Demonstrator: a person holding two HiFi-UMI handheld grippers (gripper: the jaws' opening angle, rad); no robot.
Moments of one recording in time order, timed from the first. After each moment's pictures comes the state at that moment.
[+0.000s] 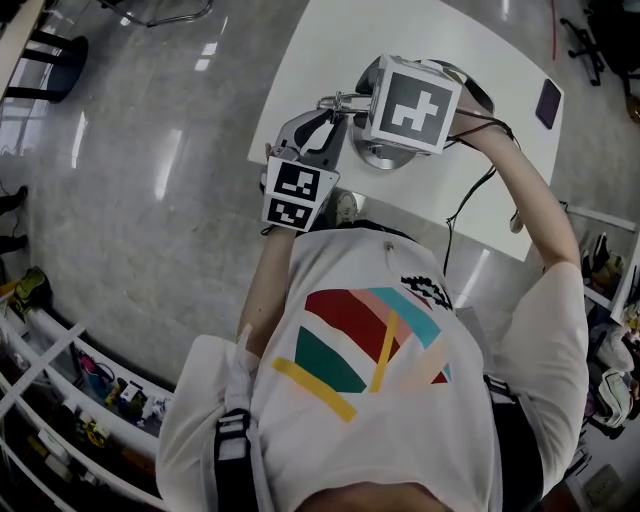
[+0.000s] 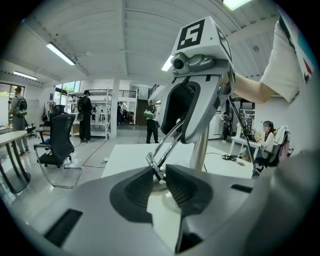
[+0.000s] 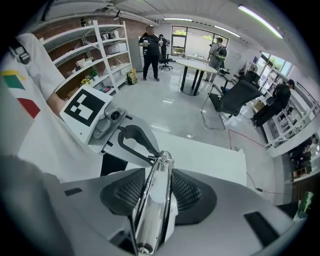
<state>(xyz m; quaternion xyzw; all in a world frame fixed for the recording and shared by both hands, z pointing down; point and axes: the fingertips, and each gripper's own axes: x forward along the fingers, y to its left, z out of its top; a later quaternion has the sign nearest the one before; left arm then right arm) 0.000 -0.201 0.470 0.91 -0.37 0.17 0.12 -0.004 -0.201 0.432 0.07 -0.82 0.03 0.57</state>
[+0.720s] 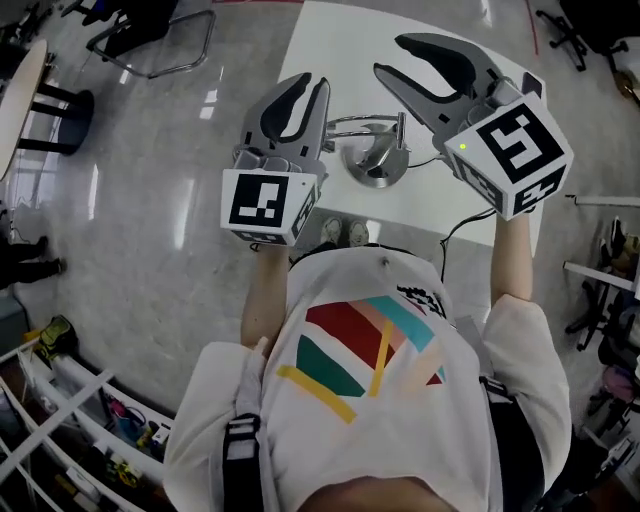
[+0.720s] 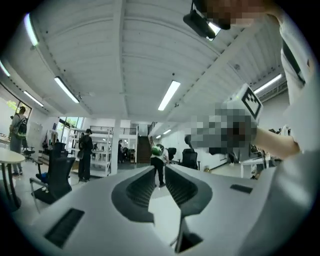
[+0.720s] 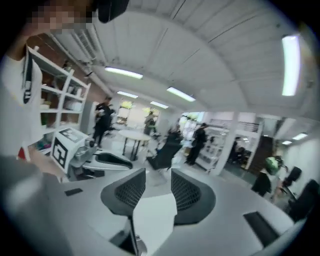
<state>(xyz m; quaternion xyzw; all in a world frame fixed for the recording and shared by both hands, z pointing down) -0.017 -0.234 0.282 0.92 -0.38 -0.01 -0.01 0.048 -0.231 0.237 0.42 -0.88 -0.06 0.21</state>
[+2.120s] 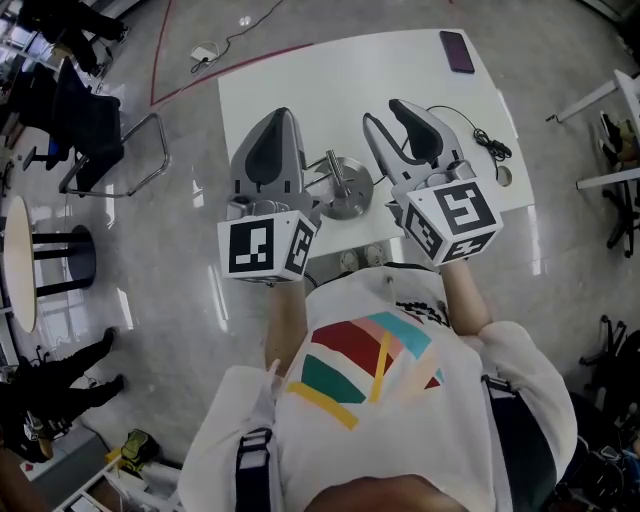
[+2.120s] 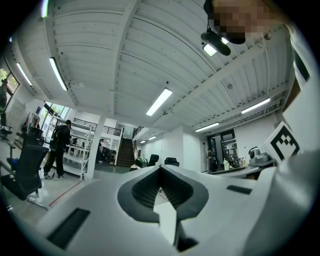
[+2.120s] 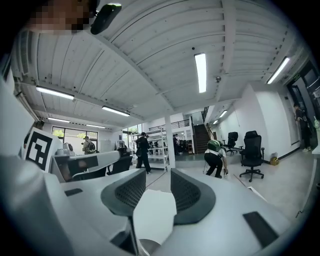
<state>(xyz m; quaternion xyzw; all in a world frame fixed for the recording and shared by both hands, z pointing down) 0.076 -0.235 0.247 0.96 -0.28 -0.07 0.02 0.170 -0.178 0.280 0.71 -0.70 0.05 -0.01</state>
